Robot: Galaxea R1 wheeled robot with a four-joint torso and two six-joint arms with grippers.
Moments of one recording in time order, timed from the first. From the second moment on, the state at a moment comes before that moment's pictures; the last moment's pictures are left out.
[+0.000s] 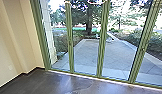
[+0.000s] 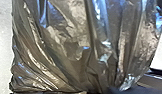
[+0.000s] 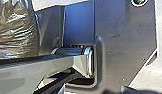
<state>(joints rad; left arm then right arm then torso) 1.42 2.95 -2.65 -0.18 0.21 0.13 -1.55 3.05 -2.66 -0.10 -0.11 0.20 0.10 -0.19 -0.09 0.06</state>
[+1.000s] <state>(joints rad) 1.42 2.96 -2.67 -0.18 0.21 0.13 -1.55 3.05 -2.67 -0.10 -0.11 0.20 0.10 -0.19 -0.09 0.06</state>
